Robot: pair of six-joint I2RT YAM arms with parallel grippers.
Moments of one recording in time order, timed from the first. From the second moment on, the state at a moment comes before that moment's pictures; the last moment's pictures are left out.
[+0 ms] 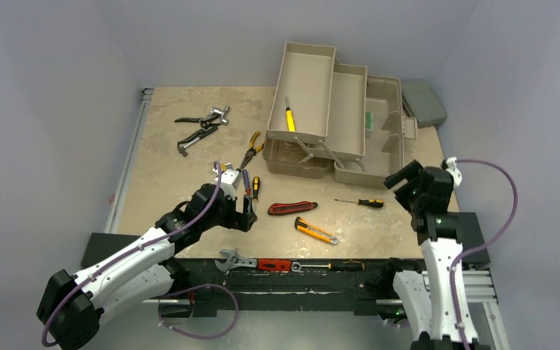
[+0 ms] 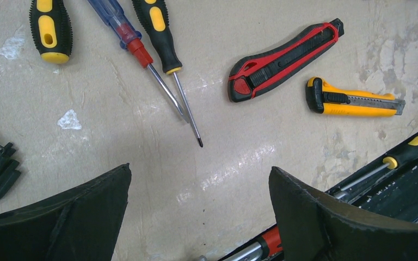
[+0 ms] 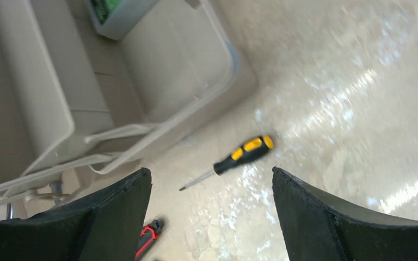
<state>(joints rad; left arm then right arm) -0.70 0.85 0.46 -0.28 -0.03 -0.40 -0.11 0.73 0.73 -0.62 0.07 0.71</state>
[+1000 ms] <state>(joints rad) -0.70 0.85 0.46 -0.28 -0.01 -0.41 -0.11 1.07 0.50 -0.57 0.08 1.38</state>
